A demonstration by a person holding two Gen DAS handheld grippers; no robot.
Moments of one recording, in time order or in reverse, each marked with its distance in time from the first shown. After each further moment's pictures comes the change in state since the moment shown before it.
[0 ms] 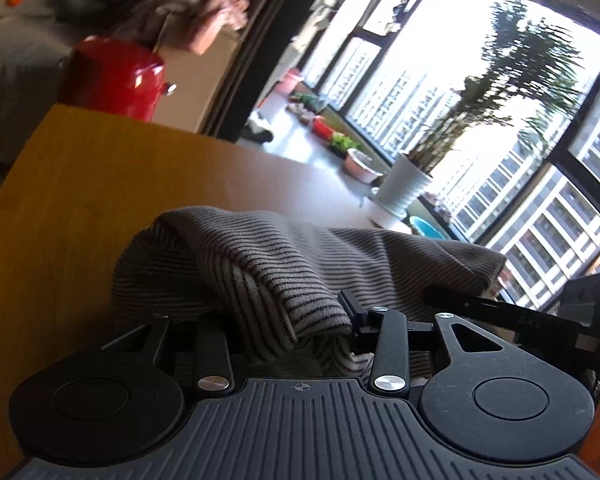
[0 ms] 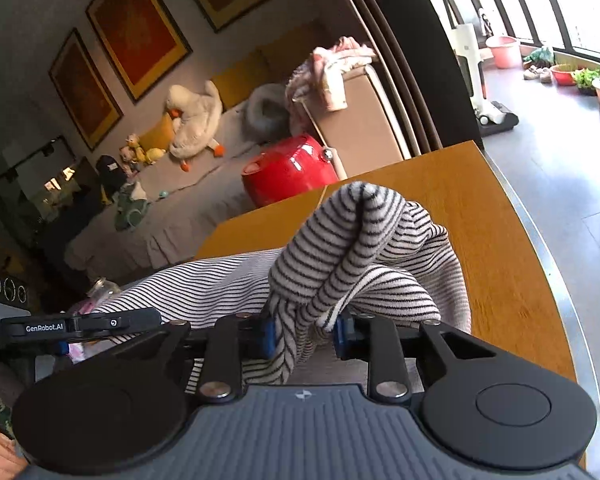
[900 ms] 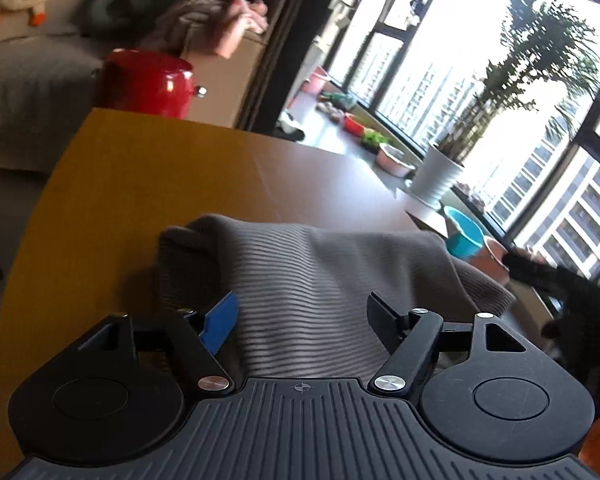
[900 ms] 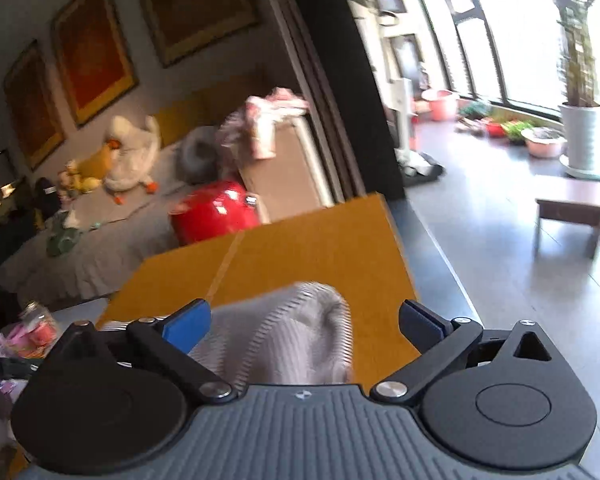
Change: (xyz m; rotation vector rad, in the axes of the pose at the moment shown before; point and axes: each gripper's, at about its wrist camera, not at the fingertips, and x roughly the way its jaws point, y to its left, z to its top) left arm -0.014 -0.014 -0.023 0.030 0.013 0.130; right arm -0.036 -0.018 0.005 -0.073 -0.140 -0.209
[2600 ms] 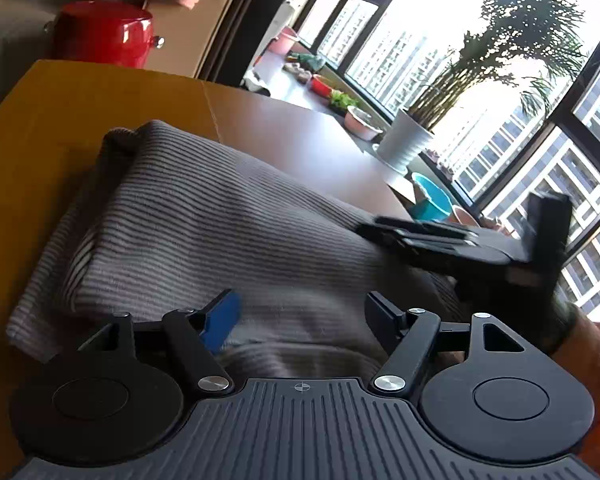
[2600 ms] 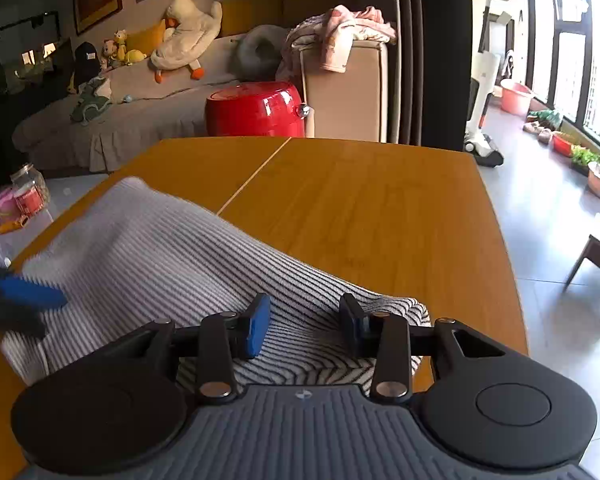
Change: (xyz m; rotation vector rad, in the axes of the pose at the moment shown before) left arm 0.067 0.016 0.006 -0.014 0.109 -0.108; right arm 0.122 0.041 -0.017 -0.308 0.237 0.007
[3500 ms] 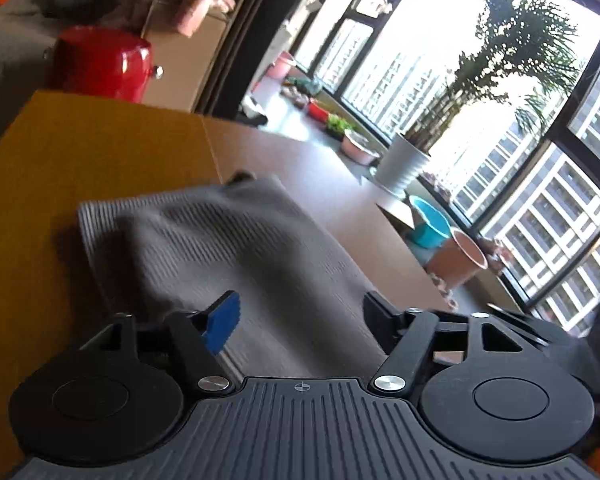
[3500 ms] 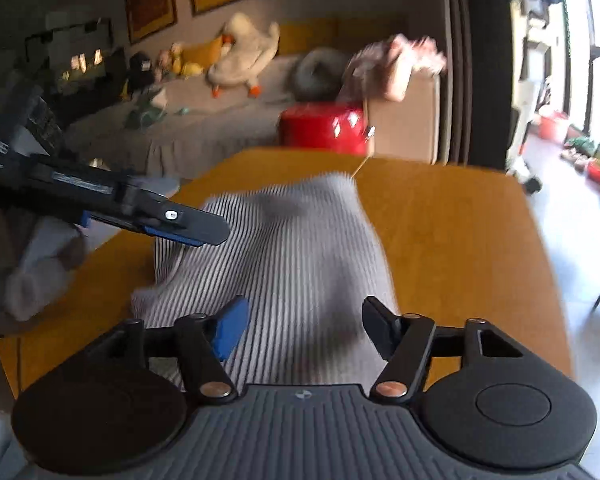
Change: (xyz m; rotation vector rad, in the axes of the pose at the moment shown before) left arm -0.015 -0.003 0.006 0.002 -0.033 -0.036; right arm -0.062 0.061 -0.039 -0.062 -0.030 0.137
